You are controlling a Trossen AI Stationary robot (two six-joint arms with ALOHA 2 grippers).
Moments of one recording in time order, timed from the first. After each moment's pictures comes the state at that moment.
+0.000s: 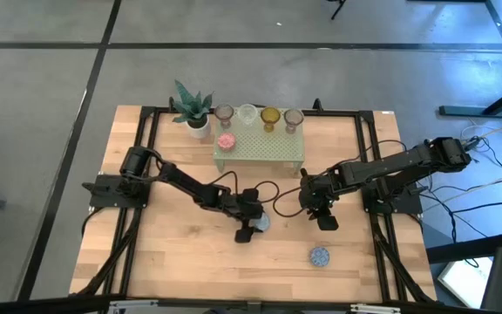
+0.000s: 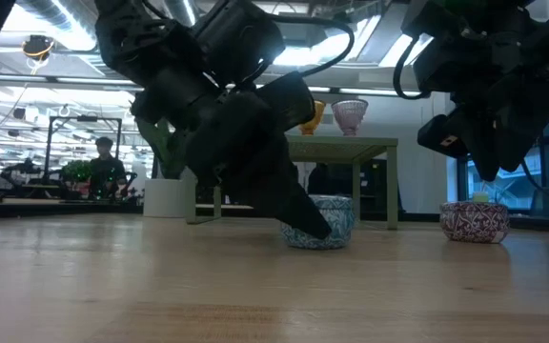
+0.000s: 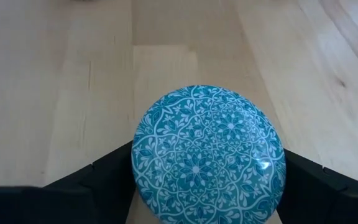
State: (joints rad) left arm -0.18 2.00 0.99 0.34 0.03 -0.12; right arm 0.16 1.36 0.76 -0.60 -0.31 0.07
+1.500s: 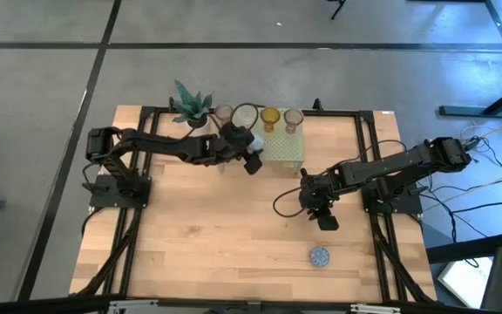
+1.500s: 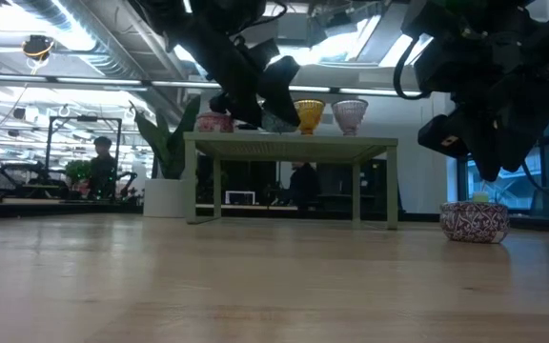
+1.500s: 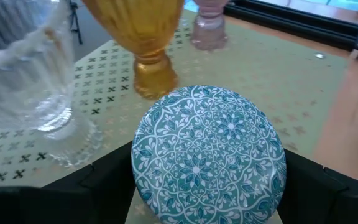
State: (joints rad) left arm 0.17 1.64 1.08 -0.02 -0.43 -0.25; right arm 0.16 1.36 0.76 -0.60 -0.31 0.07
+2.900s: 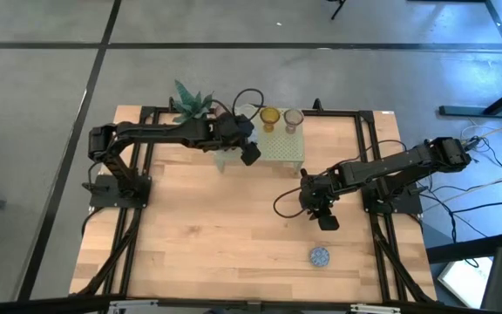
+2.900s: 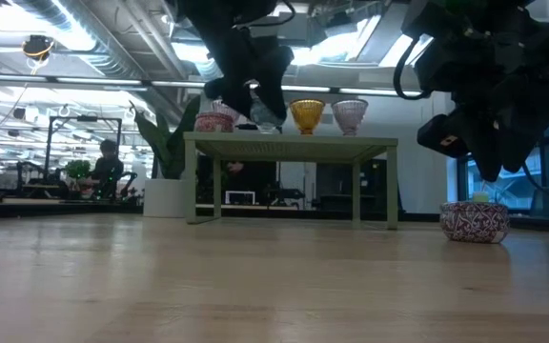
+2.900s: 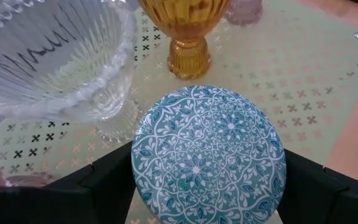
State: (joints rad) left arm 0.23 1.66 1.34 -0.49 -0.36 -0.32; right arm 0.16 1.36 0.76 -0.61 -0.31 0.04
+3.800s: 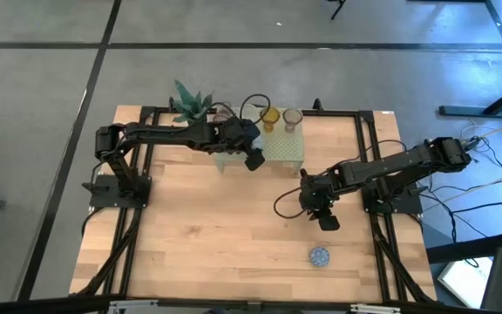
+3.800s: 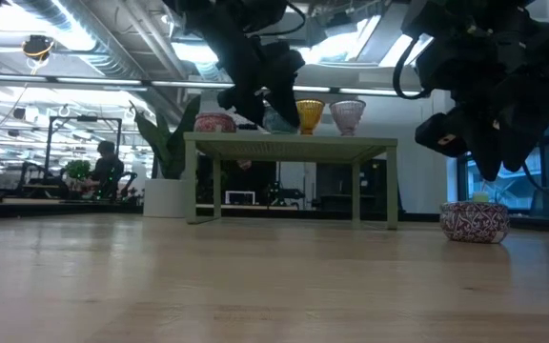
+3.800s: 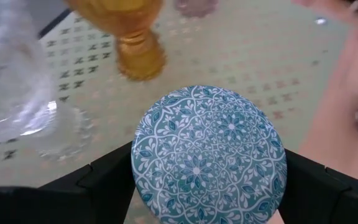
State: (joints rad) left arm 0.22 1.72 1.34 -0.42 -0.27 -0.27; right arm 0.16 1.36 0.76 -0.60 -0.32 0.01
